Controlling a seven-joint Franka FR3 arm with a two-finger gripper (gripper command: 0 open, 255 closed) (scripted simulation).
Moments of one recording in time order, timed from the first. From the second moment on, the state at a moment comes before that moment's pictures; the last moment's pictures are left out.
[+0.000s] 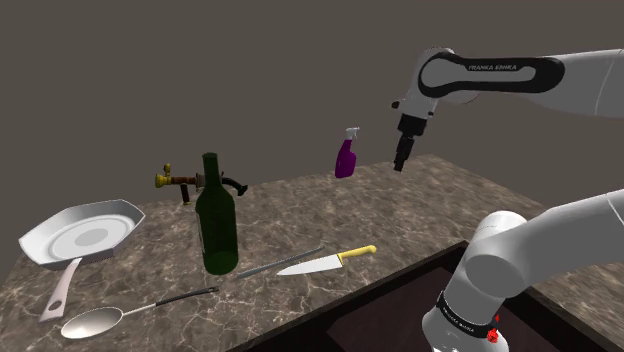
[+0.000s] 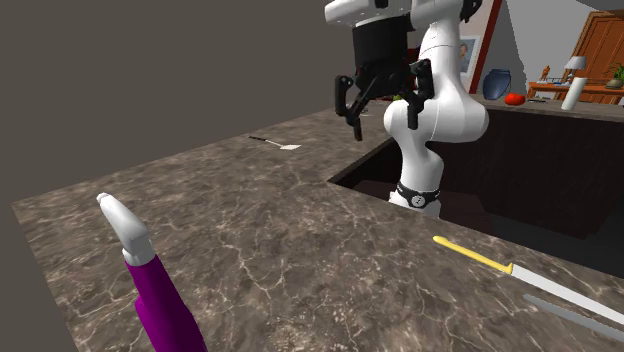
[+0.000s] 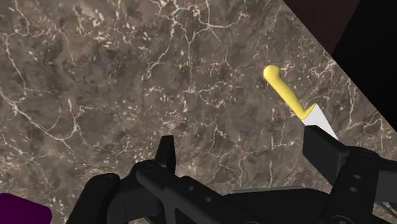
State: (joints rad) arm 0.01 -0.70 -0.37 -2.41 -0.05 1.69 -0.68
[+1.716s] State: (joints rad) arm -0.11 0.58 -0.81 -1.39 0.83 1.51 -2.11
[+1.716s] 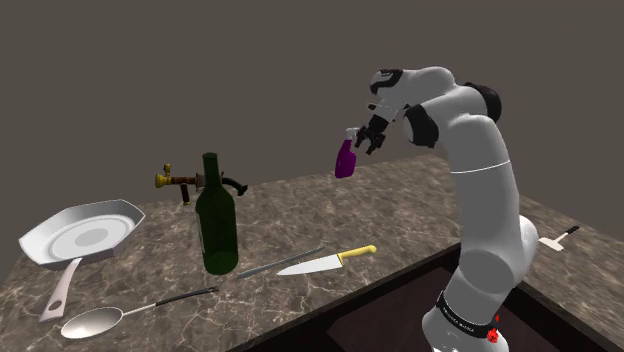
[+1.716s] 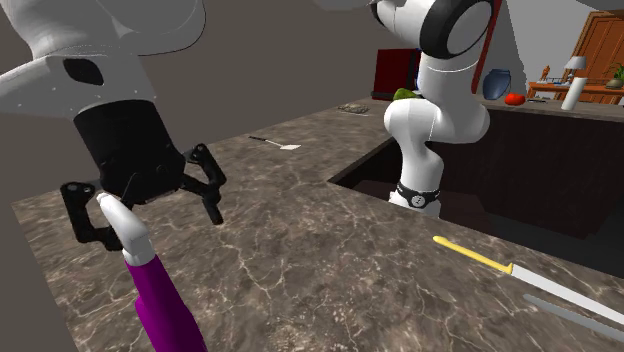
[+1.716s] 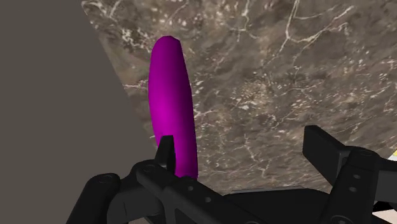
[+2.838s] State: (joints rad) arm -0.21 0.76 -0.71 -1.18 0.94 1.48 -2.17
